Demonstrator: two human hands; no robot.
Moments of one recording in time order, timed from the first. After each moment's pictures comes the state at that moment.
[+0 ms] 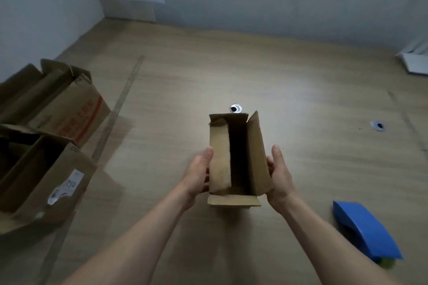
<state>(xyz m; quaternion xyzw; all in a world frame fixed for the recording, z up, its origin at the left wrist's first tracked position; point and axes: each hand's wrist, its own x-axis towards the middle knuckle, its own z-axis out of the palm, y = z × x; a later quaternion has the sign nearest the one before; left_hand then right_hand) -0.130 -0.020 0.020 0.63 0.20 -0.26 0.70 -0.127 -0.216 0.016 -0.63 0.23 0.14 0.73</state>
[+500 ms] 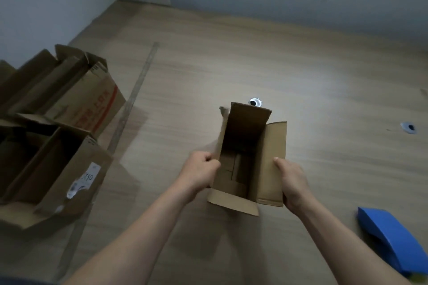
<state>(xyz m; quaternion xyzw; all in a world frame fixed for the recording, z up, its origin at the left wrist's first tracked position) -0.113 0.027 0.019 0.78 0.18 -0.23 0.55 -0.114 -0.182 0.016 -0.70 0.30 0.15 0.63</state>
